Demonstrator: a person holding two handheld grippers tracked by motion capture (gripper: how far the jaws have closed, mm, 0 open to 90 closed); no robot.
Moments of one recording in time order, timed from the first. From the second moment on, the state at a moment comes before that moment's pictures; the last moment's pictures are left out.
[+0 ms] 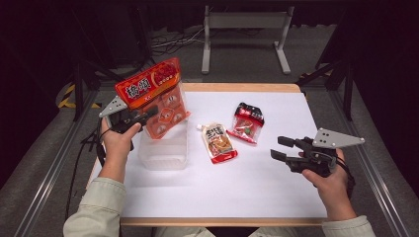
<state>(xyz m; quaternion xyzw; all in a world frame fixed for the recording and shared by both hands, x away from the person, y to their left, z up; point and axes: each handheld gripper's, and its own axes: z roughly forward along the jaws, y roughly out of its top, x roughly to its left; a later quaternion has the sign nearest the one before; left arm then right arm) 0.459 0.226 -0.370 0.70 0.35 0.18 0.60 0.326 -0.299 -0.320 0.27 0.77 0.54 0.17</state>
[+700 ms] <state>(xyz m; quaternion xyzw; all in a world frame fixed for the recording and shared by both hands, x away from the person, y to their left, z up) 0.461 0.207 -0.367 0.74 0.38 0.19 0.52 0.331 -0.289 -0.323 0.26 0.78 0.54 0.17</state>
